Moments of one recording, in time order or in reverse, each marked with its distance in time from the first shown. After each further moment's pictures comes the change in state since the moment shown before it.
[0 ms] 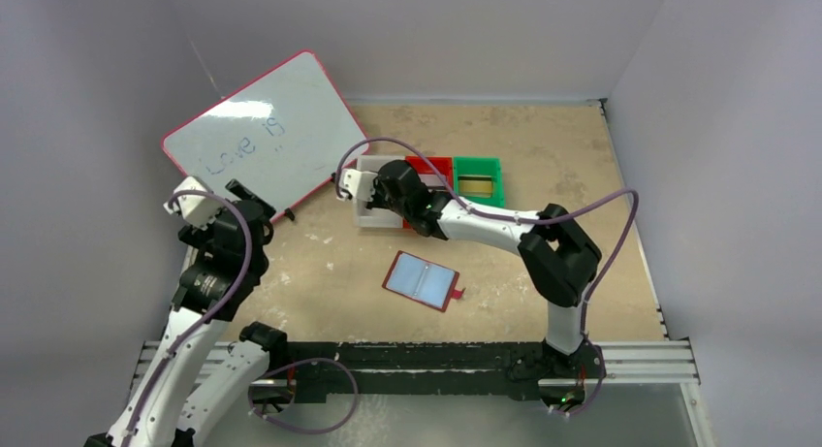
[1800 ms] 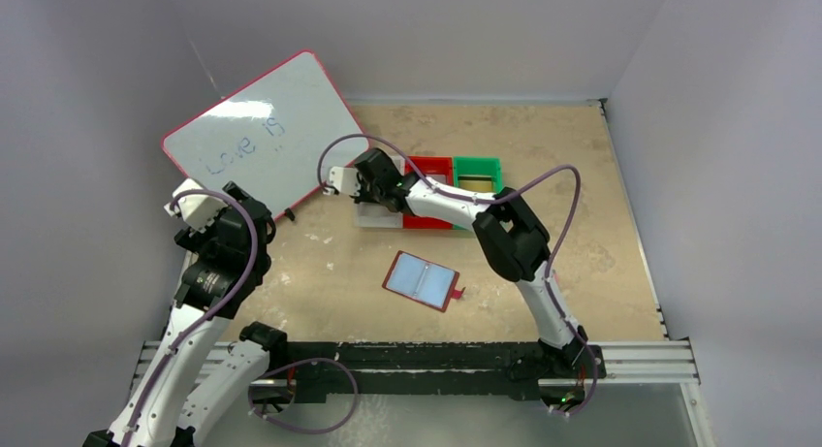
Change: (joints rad) left arm 0.000 0.016 -0.004 -0.036 -0.104 0.001; right arm -0.043 0.368 0.433 -0.321 -0.029 -0.063
